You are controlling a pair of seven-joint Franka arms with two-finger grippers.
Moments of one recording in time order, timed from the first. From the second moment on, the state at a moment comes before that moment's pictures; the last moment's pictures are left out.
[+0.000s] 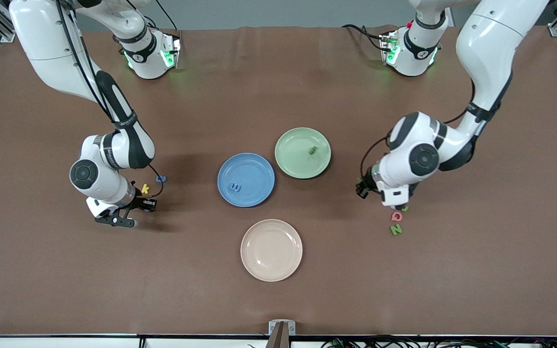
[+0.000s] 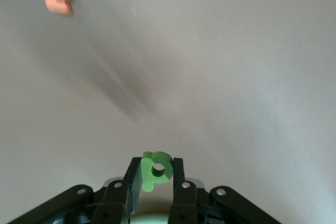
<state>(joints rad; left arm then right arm) 0.08 0.53 -0.56 -1.89 0.09 2.27 -1.44 0.15 0.56 -0.05 -1.98 0.05 2.53 0.23</state>
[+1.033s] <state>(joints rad) -0.24 0.63 -0.56 -1.76 0.09 2.27 -1.67 0.44 0.51 0.14 -1.85 0.05 2.41 1.10</state>
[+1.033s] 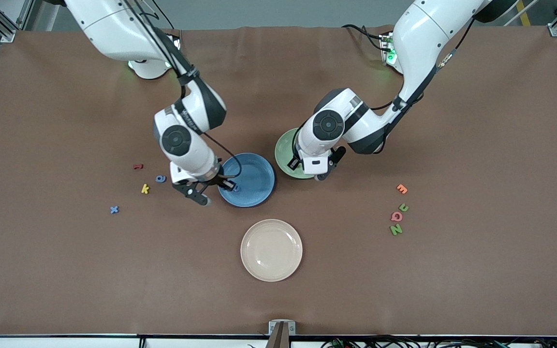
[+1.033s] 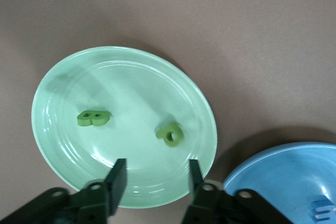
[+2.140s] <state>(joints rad) 0.21 0.57 -0.53 -1.77 0.31 2.14 -1.03 0.61 0.72 0.08 -1.64 0.04 2.42 1.31</state>
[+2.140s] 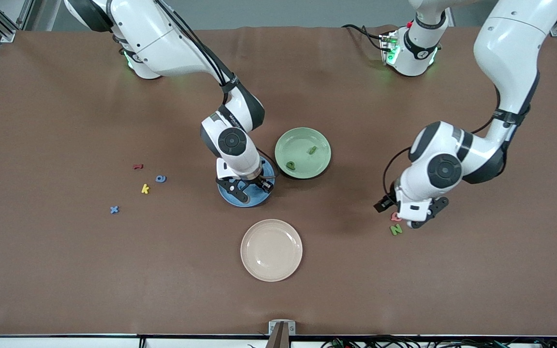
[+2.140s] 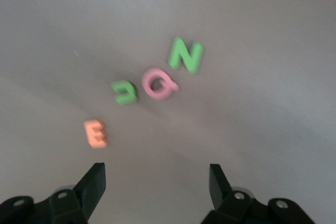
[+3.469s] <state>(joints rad) 0.32 0.63 -0.54 -1.83 0.45 2.28 0.13 0.26 0.42 0.06 -1.94 -0.01 2.29 0.57</state>
